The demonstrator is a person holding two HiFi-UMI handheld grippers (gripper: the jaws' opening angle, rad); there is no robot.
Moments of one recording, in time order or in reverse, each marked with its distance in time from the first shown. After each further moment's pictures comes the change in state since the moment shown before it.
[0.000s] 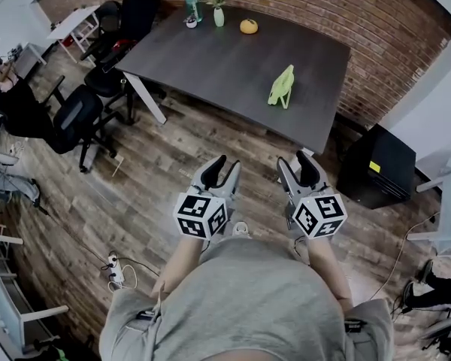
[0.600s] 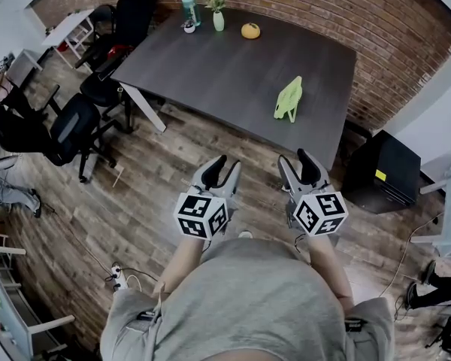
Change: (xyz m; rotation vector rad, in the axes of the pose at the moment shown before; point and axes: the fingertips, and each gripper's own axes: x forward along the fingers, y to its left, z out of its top) left arm 0.059 0.063 0.019 -0.002 0.015 -0.015; right arm 0.085 -0.025 0.005 0.021 0.004 -0.030
